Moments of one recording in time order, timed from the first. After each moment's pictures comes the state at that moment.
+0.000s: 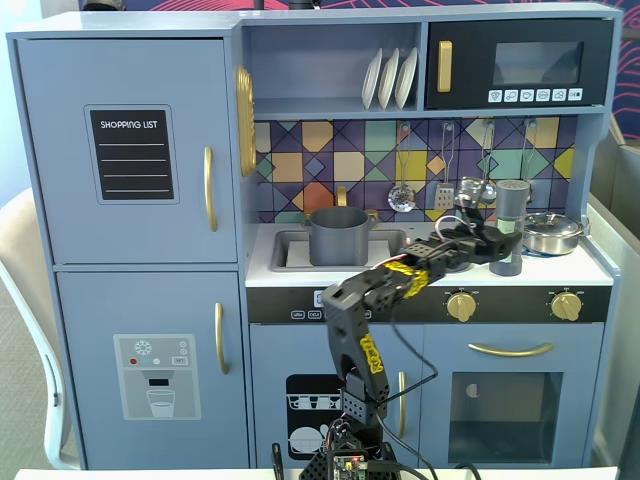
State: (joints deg) arm 52.8 114.2 109.2 8.3 -84.6
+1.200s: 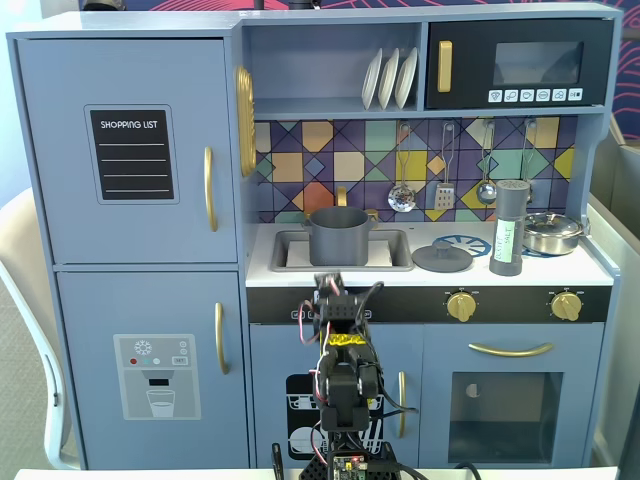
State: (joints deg) arm 4.7 168.1 161.8 64.2 -94.9
